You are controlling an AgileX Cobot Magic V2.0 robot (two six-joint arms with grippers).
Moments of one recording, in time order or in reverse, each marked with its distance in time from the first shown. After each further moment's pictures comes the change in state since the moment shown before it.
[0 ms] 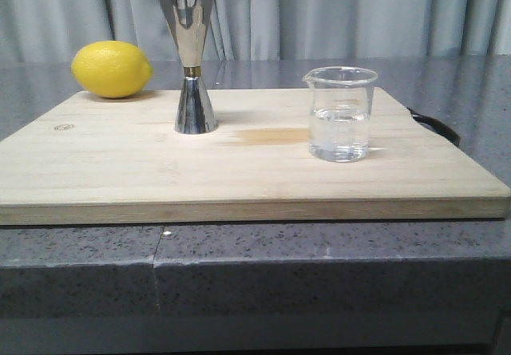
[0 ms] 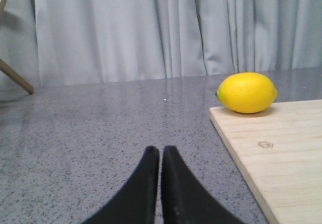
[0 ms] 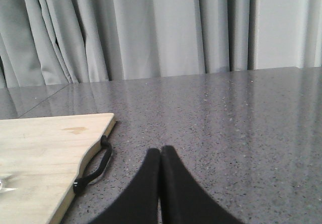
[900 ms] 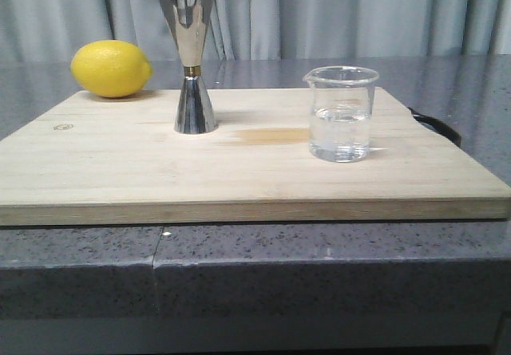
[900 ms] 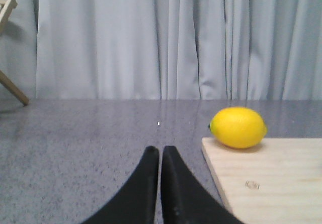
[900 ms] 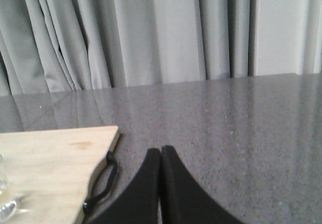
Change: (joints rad) left arm 0.000 0.000 -0.133 -0.085 0.069 0.000; right arm 0.000 0.003 -0.172 0.006 0.171 0.000
